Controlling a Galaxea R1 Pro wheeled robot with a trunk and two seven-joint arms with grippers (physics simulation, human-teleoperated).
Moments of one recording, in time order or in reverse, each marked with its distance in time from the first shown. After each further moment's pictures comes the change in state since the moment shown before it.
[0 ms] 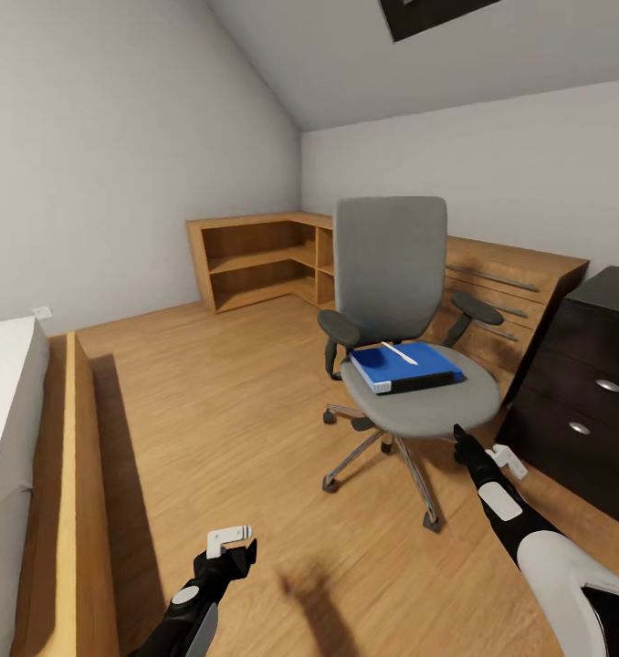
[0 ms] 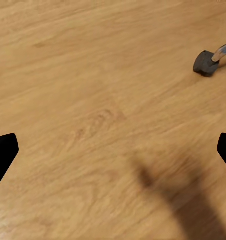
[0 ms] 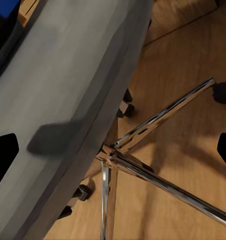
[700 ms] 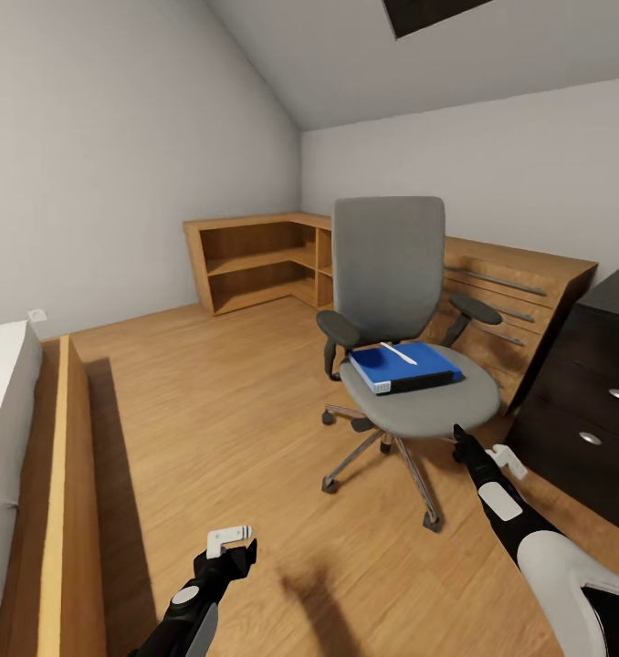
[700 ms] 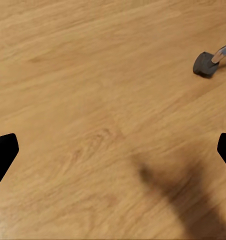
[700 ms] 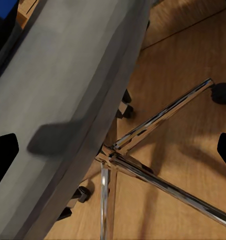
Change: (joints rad) left arm 0.000 0.000 0.000 0.000 0.000 -0.001 0.000; right arm 0.000 0.000 0.002 -0.001 -0.001 0.000 -0.001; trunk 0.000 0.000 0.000
